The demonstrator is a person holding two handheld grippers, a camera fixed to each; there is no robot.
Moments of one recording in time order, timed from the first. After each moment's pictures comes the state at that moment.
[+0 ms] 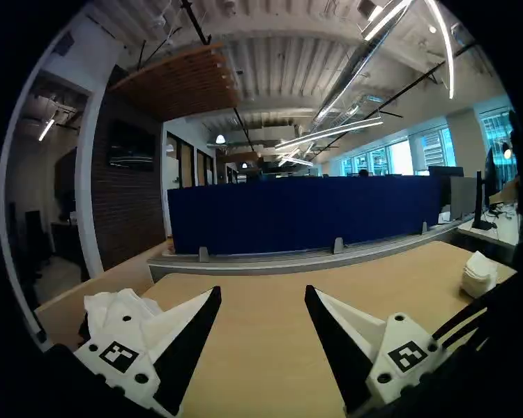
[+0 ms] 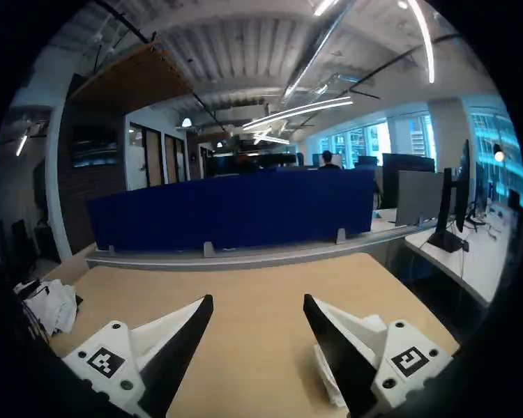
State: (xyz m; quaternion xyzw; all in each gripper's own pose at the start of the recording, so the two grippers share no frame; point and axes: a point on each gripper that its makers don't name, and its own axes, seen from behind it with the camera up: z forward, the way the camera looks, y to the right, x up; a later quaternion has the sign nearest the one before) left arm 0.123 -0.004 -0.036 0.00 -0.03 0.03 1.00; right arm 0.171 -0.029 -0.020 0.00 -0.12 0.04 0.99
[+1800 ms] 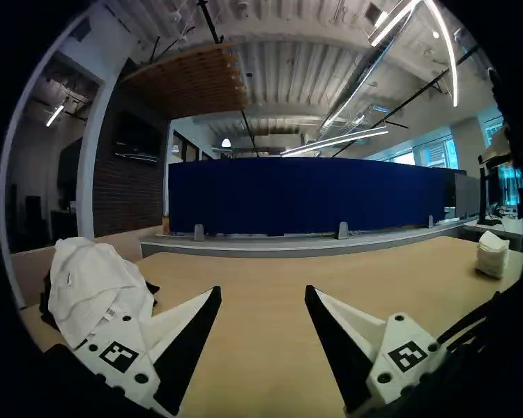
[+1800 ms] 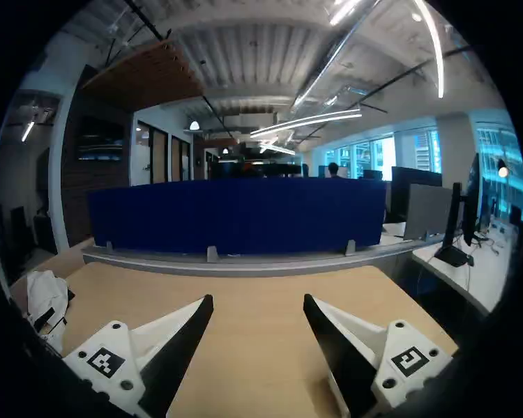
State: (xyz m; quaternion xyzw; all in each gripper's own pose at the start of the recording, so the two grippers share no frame) left arm -0.001 0.003 -0.002 0.00 0.00 0.00 1.00; right arm 0.156 -0.055 0.021 0.00 -0.09 0.01 1.00
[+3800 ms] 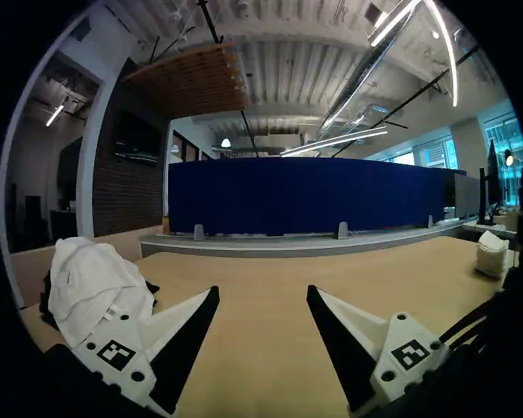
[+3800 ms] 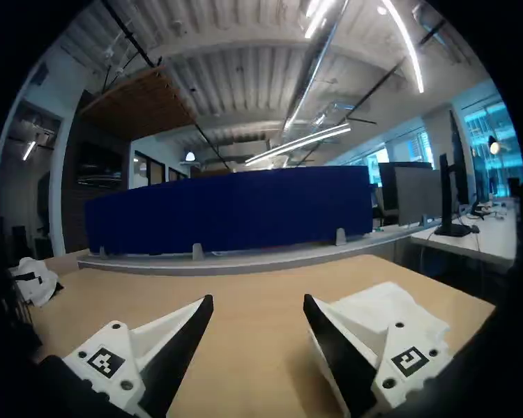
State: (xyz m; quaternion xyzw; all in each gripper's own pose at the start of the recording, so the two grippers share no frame) left arm -0.002 0.001 -0.004 0.00 0.00 0.00 1.00; right arm 0.028 0.009 0.008 0.00 -0.01 0.05 1.00
